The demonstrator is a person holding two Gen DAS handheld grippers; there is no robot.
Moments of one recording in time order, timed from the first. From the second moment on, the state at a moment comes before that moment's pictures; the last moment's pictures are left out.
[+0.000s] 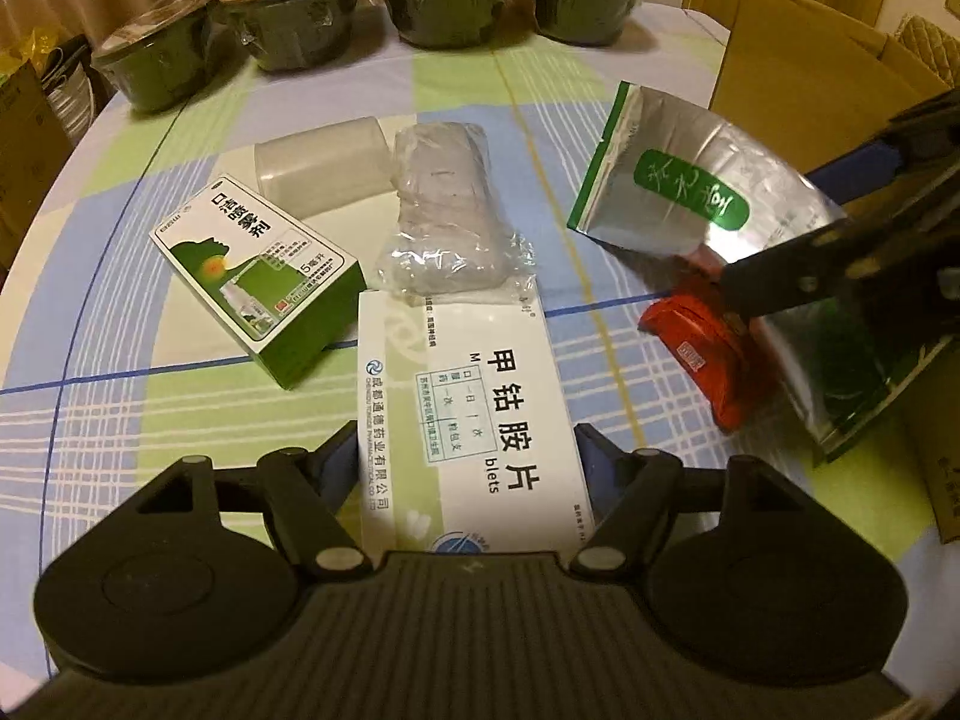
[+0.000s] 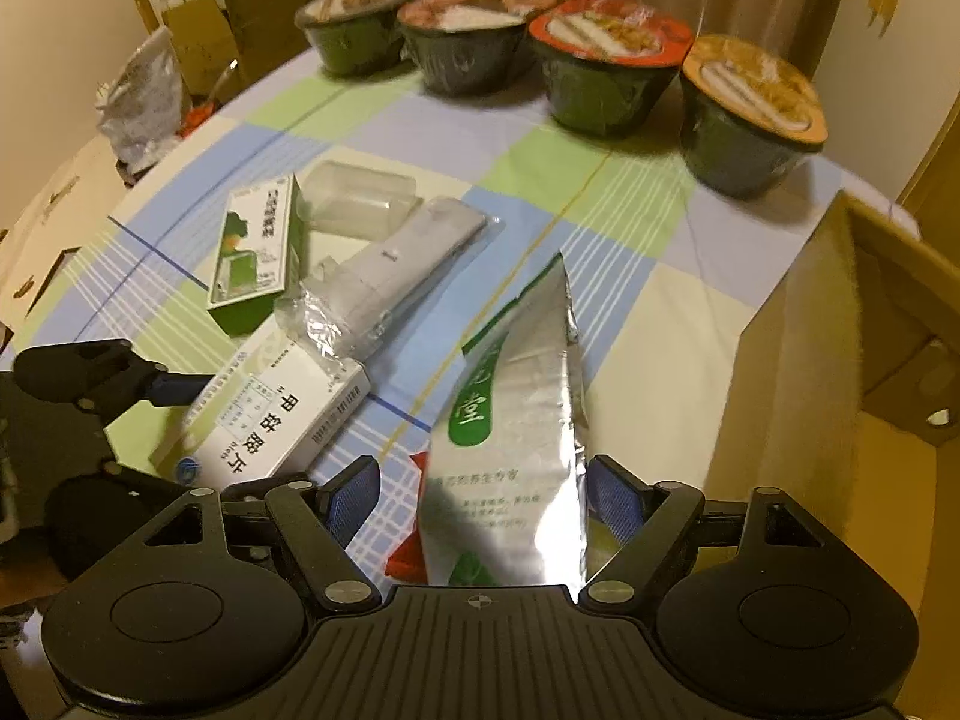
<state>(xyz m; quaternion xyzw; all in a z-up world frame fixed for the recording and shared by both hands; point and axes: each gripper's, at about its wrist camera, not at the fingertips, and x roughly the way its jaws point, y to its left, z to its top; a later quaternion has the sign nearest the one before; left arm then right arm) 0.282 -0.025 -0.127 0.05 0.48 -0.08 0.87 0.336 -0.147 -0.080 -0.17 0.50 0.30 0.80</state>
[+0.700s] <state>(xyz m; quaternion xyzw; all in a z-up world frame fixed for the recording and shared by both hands) 0.279 -0.019 -0.124 0.03 0.49 -0.11 0.87 0.314 -0.157 -0.080 -0.16 0.50 0.27 0.81</state>
